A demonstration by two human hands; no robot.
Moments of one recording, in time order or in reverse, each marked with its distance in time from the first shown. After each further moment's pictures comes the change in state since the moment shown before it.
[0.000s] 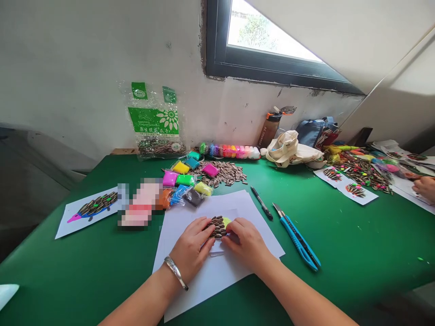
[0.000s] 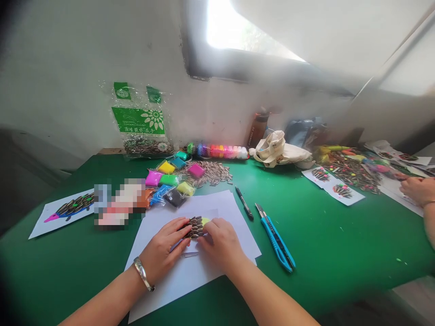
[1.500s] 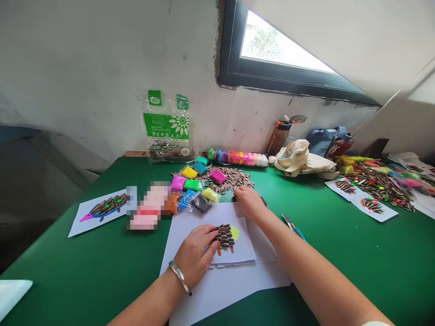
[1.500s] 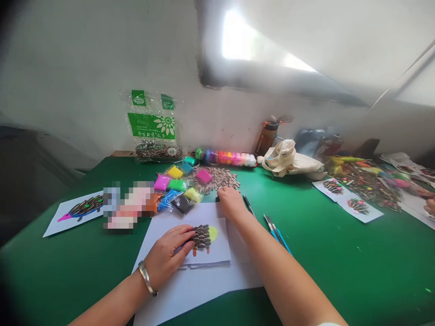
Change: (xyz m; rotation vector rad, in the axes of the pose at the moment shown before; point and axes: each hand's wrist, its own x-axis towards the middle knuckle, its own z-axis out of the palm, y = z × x) left_hand 0.007 0.001 -0.012 -0.075 0.033 -0.134; right_hand 0.126 0.046 -0.016 -0.533 -0.183 0.018
